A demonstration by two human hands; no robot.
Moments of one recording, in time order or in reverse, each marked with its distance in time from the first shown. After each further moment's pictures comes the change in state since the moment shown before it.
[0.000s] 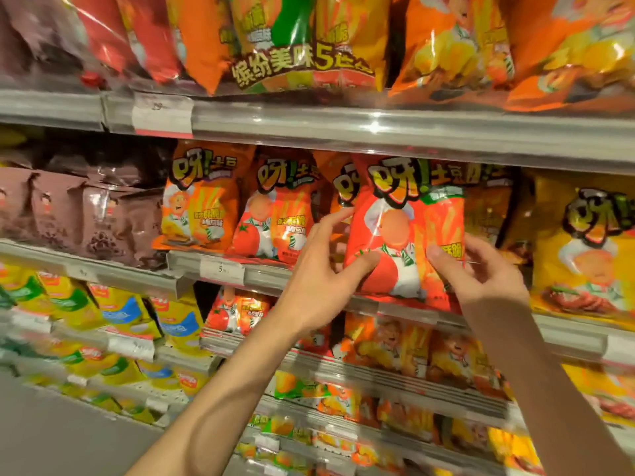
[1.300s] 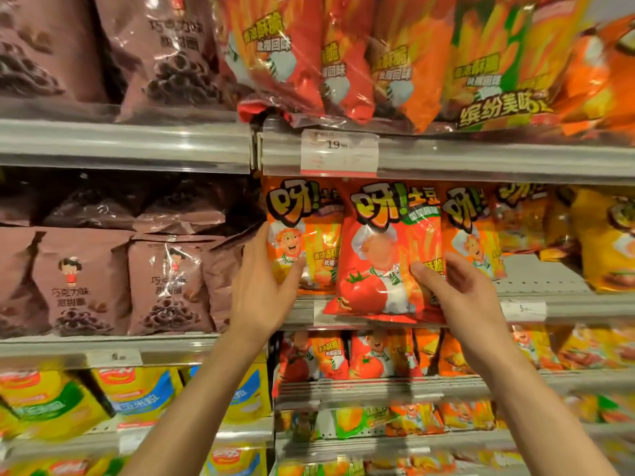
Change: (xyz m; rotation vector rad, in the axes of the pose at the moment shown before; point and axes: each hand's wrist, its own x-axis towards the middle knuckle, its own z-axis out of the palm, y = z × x) left_hand 0.061 -0.142 -0.270 0.353 0.083 0.042; right_hand -0.044 -0.045 0.252 0.012 0.187 0.016
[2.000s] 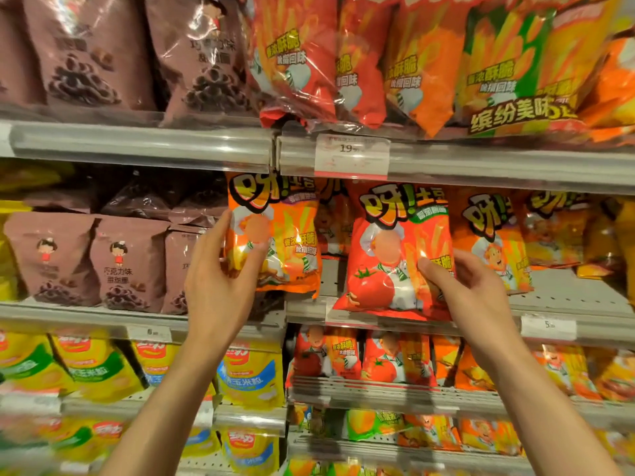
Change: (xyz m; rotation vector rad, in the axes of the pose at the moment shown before) left_hand -0.030 -0.002 -0.058 -0.135 0.362 0.006; right_hand 0.011 -0.003 -0.002 -0.036 -0.047 -0.004
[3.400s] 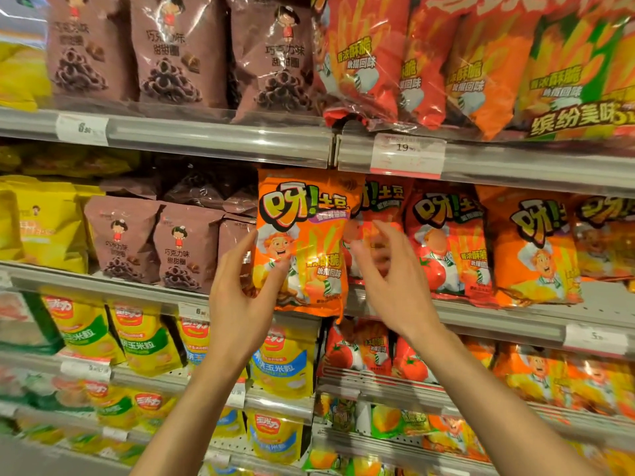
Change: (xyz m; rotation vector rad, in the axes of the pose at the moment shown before) left_hand -0.033 -0.011 -0.048 -0.132 -0.040 -0.084; right_hand -0.016 -0.013 0.124 -0.412 -0.182 -0.359
